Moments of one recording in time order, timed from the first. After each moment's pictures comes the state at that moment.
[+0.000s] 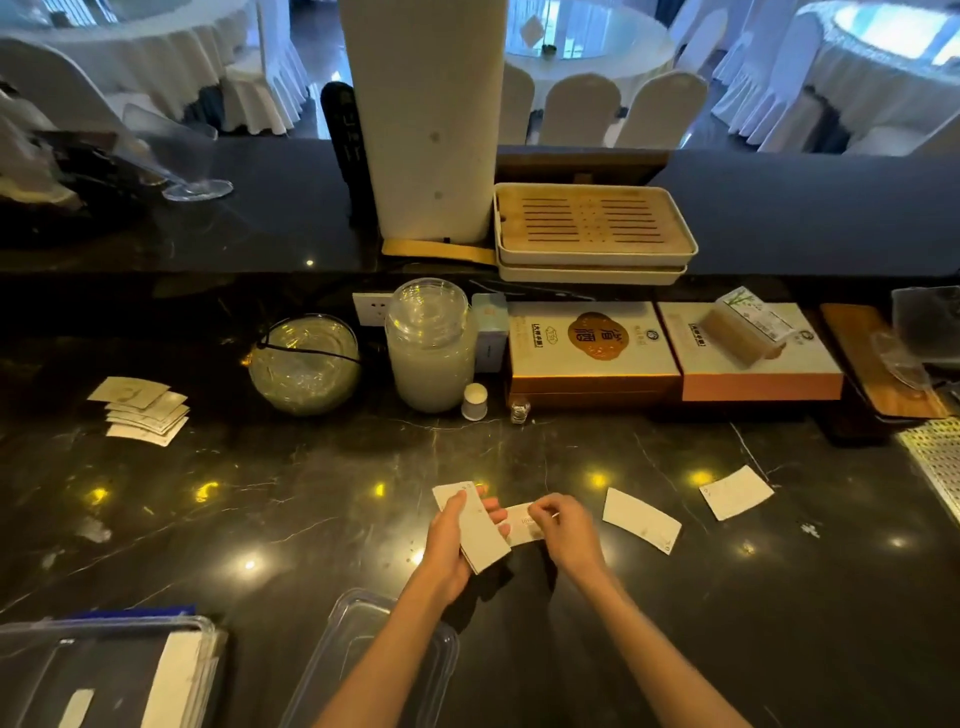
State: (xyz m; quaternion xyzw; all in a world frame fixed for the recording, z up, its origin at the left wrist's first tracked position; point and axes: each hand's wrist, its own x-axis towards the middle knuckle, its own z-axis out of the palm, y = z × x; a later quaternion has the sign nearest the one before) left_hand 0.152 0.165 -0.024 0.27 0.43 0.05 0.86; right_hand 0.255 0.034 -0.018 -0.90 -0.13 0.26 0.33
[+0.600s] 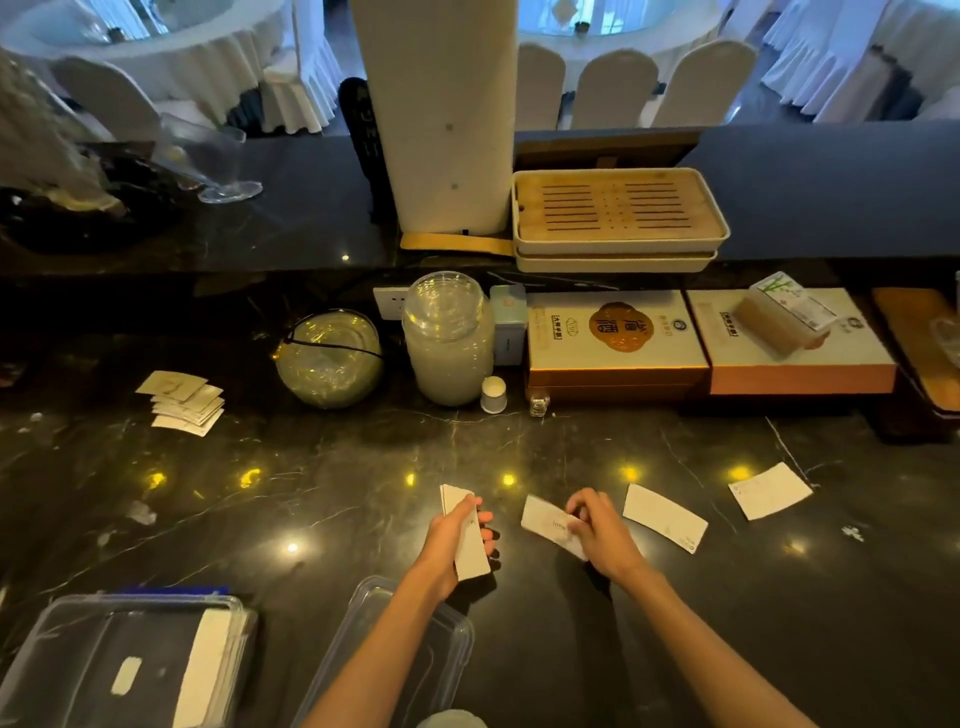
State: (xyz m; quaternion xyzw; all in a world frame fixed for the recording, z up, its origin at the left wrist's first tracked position) left_hand 0.134 0.181 -0.044 0.30 0.47 0.01 0.83; right_hand 0.282 -0.003 -0.055 -0.87 -0.24 0.30 0.31
